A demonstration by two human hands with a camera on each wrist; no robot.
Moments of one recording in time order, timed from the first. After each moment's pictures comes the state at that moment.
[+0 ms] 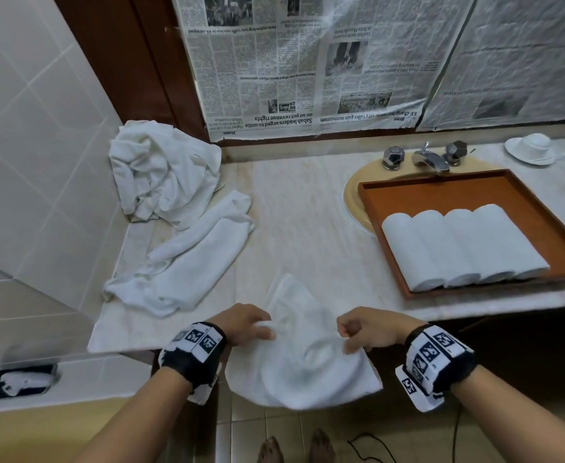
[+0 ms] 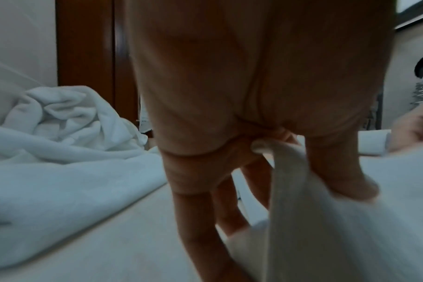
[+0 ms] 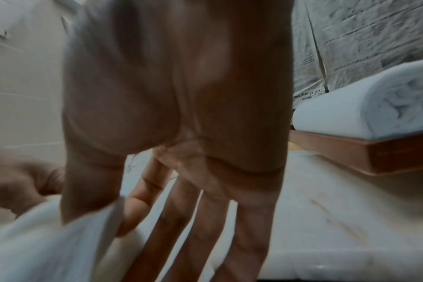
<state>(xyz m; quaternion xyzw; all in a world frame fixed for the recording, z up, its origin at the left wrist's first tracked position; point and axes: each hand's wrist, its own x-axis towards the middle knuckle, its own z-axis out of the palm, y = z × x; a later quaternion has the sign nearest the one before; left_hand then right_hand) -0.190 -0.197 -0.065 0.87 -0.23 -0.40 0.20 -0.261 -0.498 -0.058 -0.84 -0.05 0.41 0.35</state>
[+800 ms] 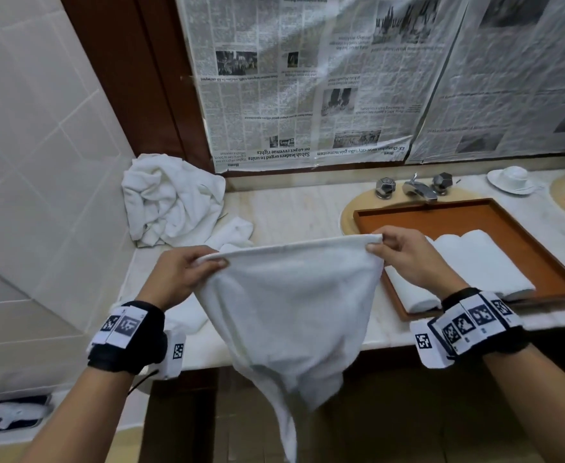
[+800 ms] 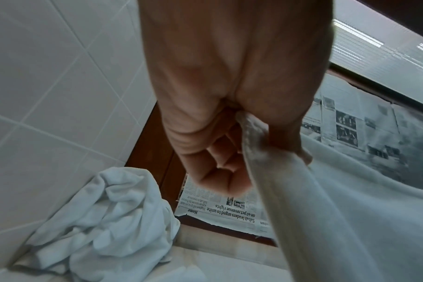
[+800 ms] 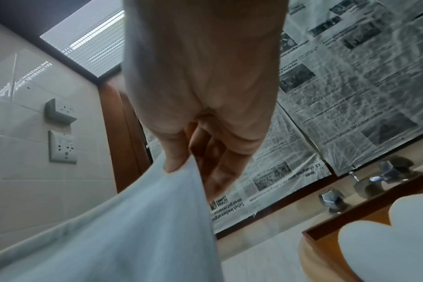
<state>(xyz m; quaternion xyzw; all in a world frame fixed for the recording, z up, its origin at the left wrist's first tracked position) -0.147 -0.130 0.052 0.87 -0.18 -0.01 0.46 -0.221 -0.538 0.065 -0.86 -0.01 -0.06 0.51</state>
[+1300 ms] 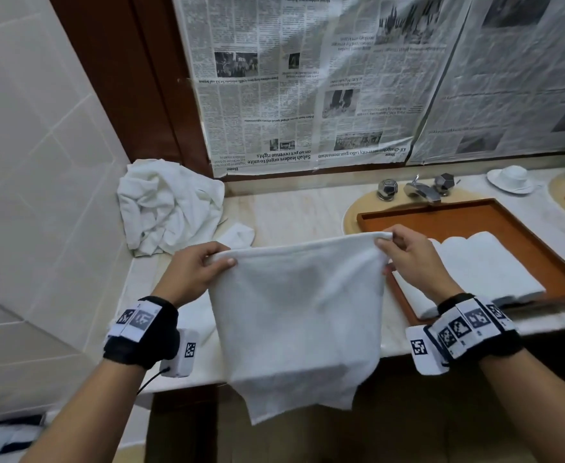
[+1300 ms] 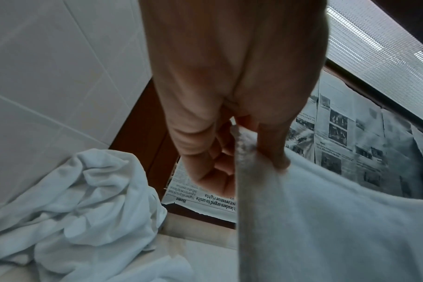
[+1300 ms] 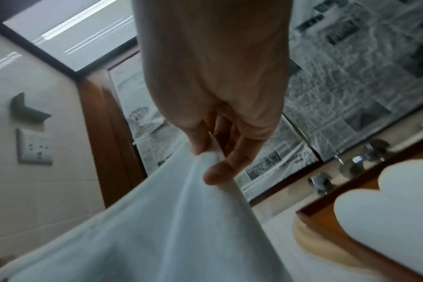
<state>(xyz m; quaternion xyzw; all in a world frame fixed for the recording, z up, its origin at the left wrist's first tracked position) -0.105 -0.133 0.041 0.88 -0.20 -0.02 0.43 -0.197 -0.527 0.043 -0.85 0.08 -0.14 0.50</state>
